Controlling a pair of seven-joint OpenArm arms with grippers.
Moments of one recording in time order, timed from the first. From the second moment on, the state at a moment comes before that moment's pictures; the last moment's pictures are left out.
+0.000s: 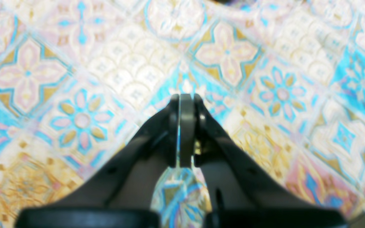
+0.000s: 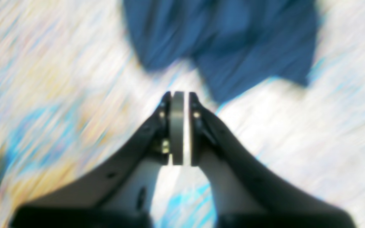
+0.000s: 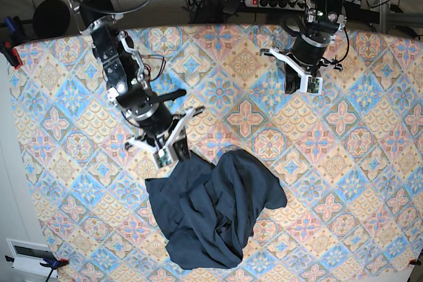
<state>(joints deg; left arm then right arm) 29.1 -12.0 0.0 117.5 -13.8 -1.3 31.9 6.0 15.6 -23.4 103.9 16.0 0.7 -39.7</state>
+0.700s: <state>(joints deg) 29.7 -12.0 -0.1 117.3 -13.6 -1.3 32.5 22.4 6.6 -37.4 69.0 16.0 0.3 -37.3</state>
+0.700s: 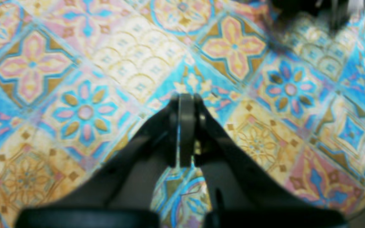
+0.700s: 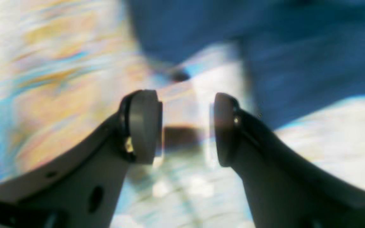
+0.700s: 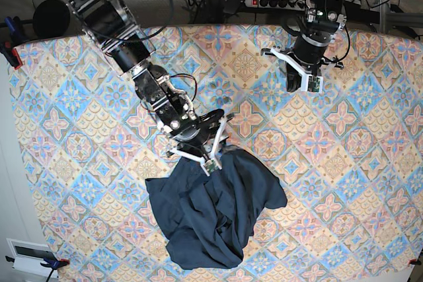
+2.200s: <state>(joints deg) 30.5 -12.0 0.0 117.3 -13.6 -1.3 32.4 27.8 1.9 -36.2 62.8 16.5 1.2 -29.5</state>
